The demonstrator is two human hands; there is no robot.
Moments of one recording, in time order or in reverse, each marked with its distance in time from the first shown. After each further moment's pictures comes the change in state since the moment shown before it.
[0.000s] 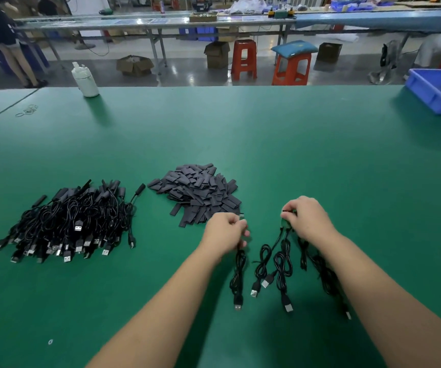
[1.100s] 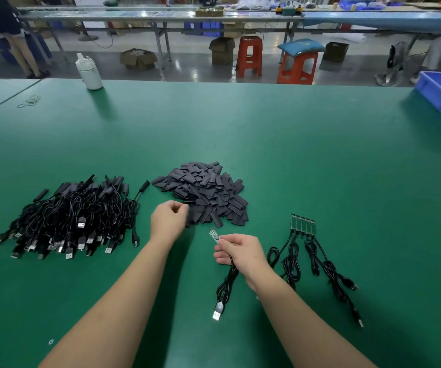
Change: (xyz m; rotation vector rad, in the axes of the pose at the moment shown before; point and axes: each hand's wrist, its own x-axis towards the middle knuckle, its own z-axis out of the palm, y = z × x) left_hand 0.047 -0.054 -0.106 0.204 0.454 -0.025; right_hand -0.051 -0.104 0.105 1.239 -0.328 0.264
